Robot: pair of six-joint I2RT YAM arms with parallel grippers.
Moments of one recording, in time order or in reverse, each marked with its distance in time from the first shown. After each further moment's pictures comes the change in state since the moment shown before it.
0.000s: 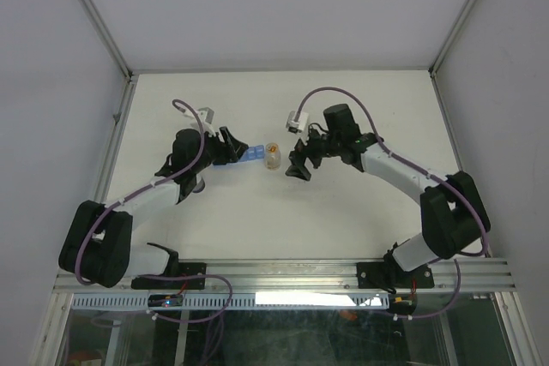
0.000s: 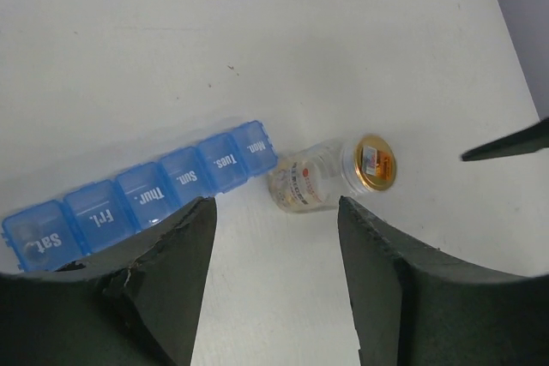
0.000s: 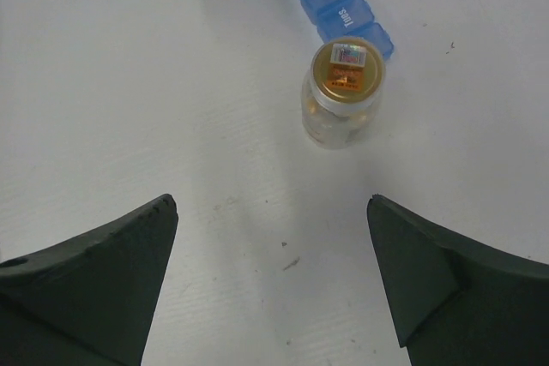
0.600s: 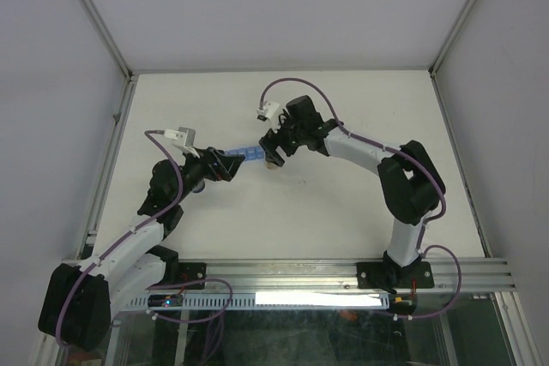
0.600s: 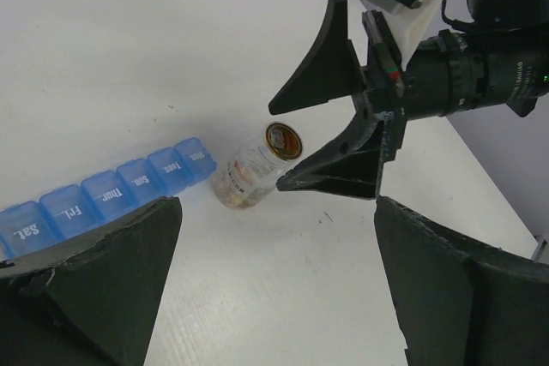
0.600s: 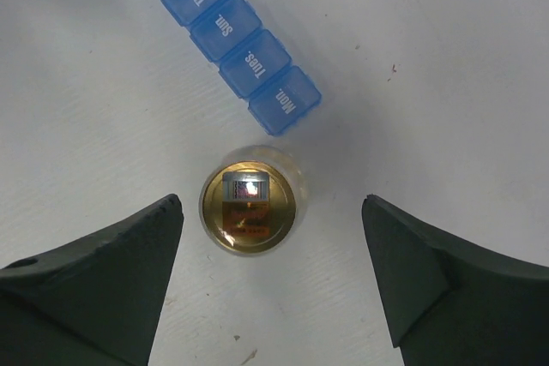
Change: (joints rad) left arm 0.002 -0.431 -0.275 0.161 0.068 -0.007; right arm 0.166 0.352 0.310 -0.003 0.371 0.145
